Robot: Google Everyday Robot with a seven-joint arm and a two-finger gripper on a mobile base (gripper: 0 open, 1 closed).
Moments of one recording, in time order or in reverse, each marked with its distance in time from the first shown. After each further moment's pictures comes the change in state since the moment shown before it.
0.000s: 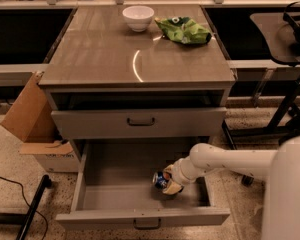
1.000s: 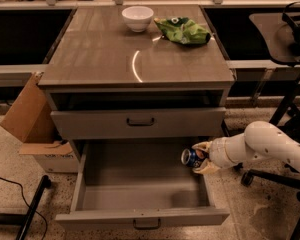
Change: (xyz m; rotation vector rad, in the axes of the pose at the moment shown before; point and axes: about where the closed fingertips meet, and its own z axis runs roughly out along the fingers) arm 0.013 -0.023 -0.196 0.182 -0.106 -0.112
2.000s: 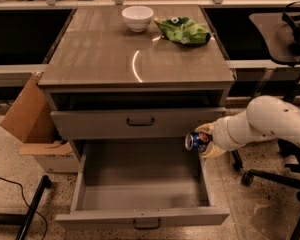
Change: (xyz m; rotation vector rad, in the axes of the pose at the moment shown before) arm -0.047 -0.034 -0.066 0.037 0.142 -0.153
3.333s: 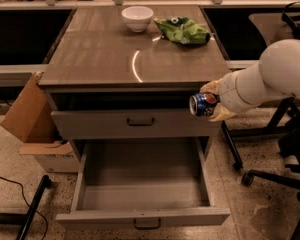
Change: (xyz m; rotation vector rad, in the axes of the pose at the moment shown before) arm -0.067 -0.080 -0.129 0.153 0.160 -0.184
